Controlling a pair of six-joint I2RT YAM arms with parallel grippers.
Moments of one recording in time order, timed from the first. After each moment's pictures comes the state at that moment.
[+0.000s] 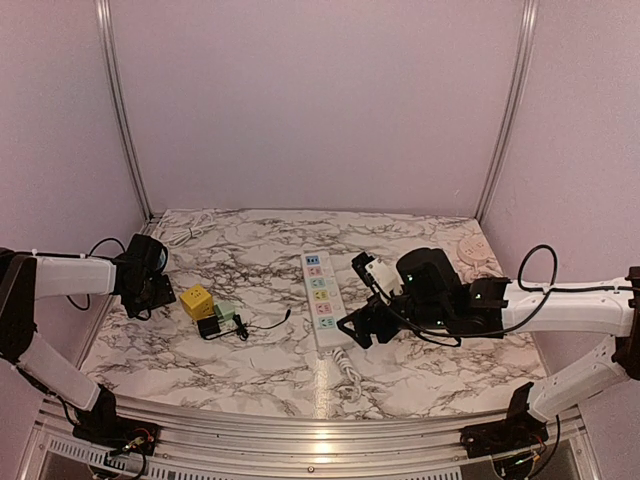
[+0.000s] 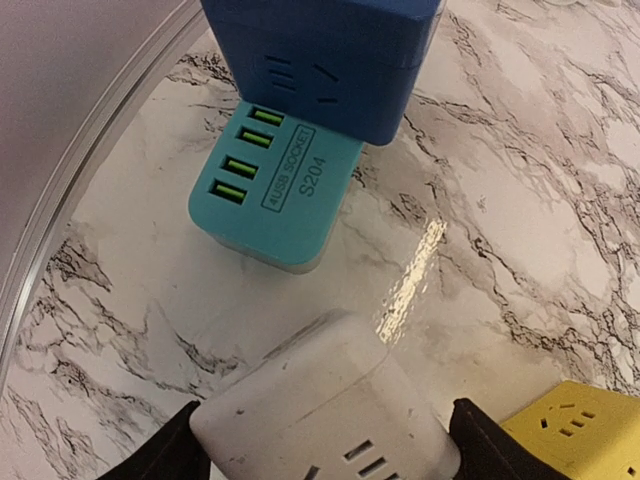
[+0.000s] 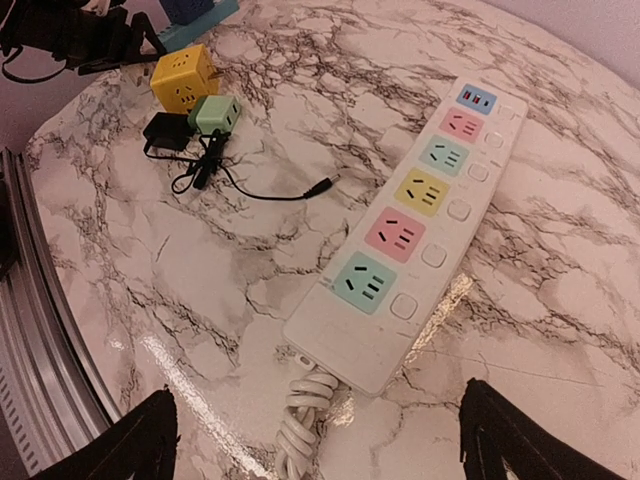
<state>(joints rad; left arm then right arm) -0.21 1.46 0.72 -0.33 -0.34 -0.63 0.98 1.29 0.81 -0.15 0.05 0.24</state>
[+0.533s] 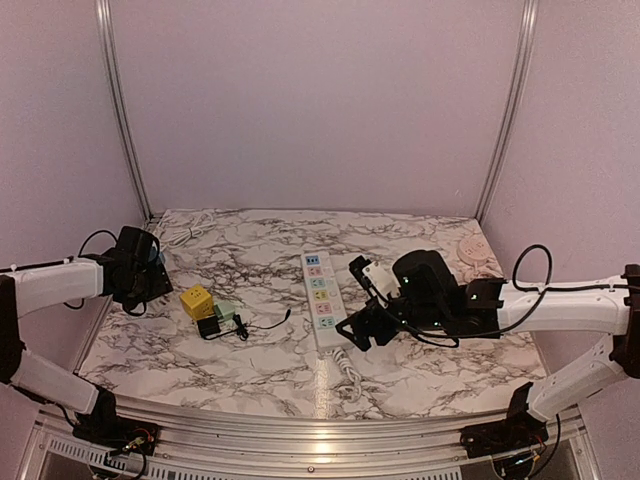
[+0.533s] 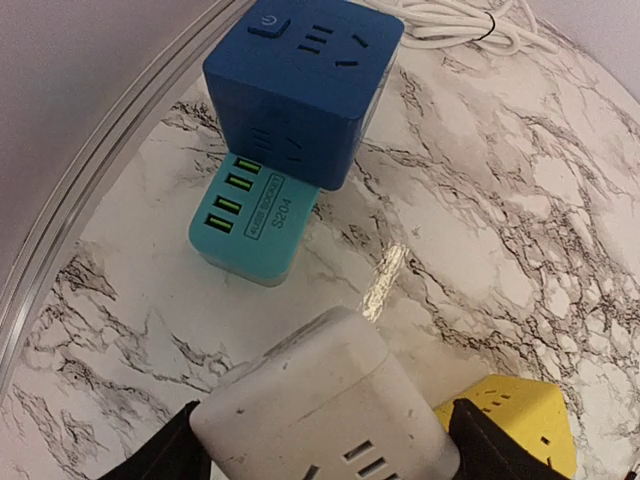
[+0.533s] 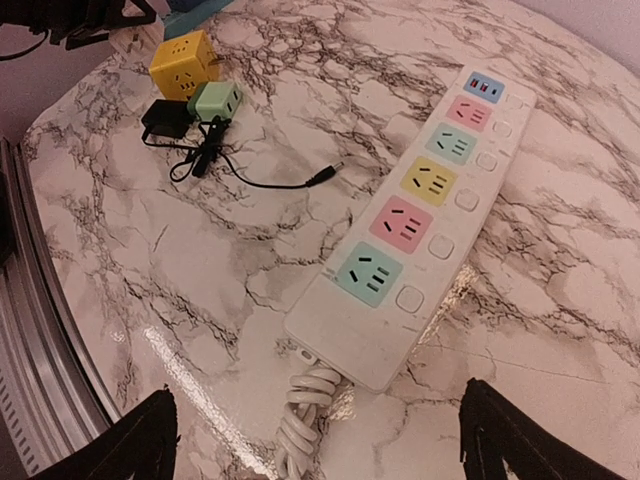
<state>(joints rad) -0.21 1.35 0.72 -0.35 -0.31 -0.64 0.98 1.31 0.81 -0.15 0.04 0.24</state>
